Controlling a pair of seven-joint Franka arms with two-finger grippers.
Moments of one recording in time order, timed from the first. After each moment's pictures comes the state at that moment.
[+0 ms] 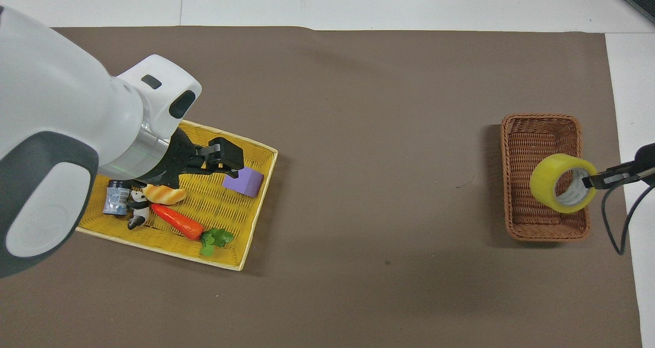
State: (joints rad) left arm -0.19 0.05 -0.07 -1.50 -0.10 1.46 -0.23; right arm -0.16 0.13 -0.10 -1.91 -0.10 1.95 -0.70
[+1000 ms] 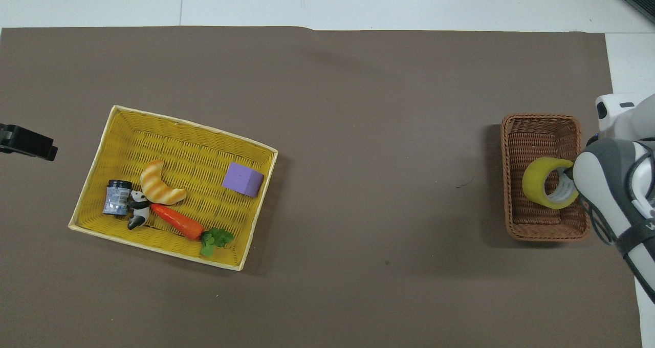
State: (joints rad) left arm 0.05 0.05 -0.07 -1.46 0.04 1.46 0.22; right arm -0.12 0.21 -0.09 -1.91 -0.17 2.02 -0.95
